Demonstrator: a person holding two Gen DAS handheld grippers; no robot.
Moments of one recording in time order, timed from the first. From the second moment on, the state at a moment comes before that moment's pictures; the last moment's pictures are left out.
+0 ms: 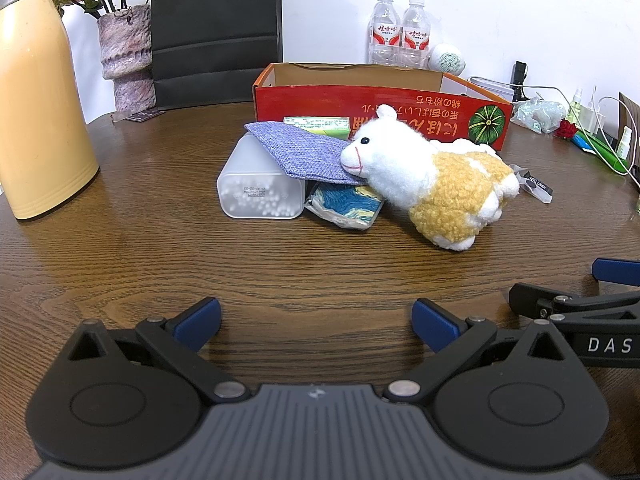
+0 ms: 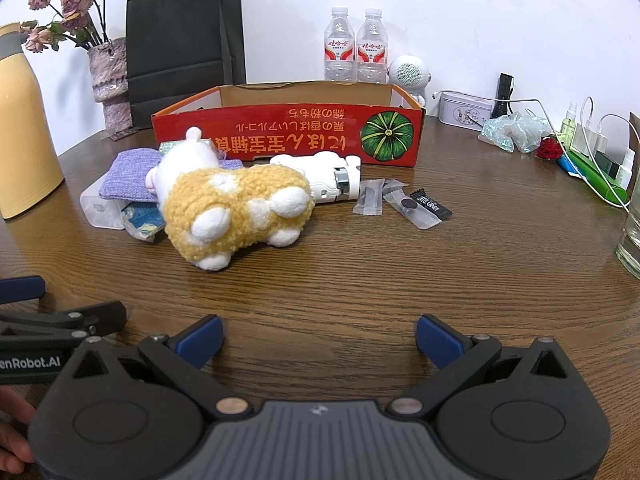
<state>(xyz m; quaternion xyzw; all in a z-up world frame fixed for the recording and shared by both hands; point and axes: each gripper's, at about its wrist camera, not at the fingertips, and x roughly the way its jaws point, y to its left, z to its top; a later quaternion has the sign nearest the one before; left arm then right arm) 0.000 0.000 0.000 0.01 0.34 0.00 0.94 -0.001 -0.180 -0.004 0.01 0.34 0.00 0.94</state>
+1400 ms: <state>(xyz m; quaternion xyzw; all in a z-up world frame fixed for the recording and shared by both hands) -0.006 -0.006 0.002 0.02 0.34 0.01 0.94 0.002 -0.193 0.000 0.01 0.35 0.04 0.94</state>
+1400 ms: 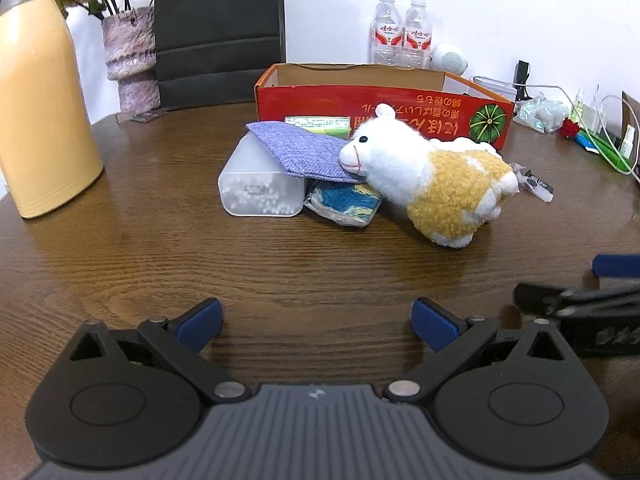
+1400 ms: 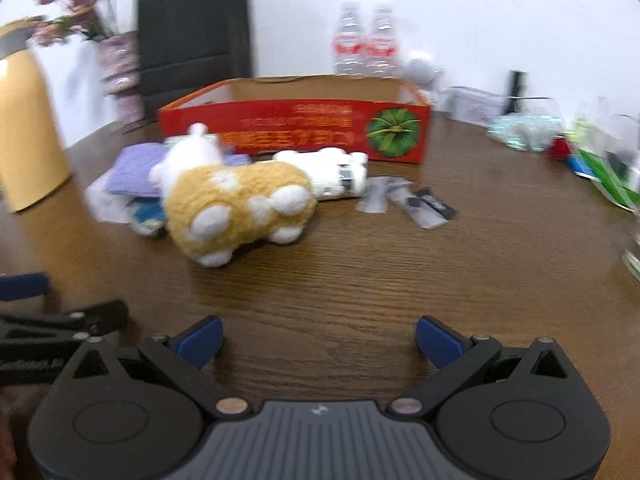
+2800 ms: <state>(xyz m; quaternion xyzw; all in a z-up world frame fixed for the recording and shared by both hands) 0.106 -0.038 0.037 0.12 0.32 -0.24 0.91 0.092 -0.273 -0.003 0.01 0.31 0.11 0.94</state>
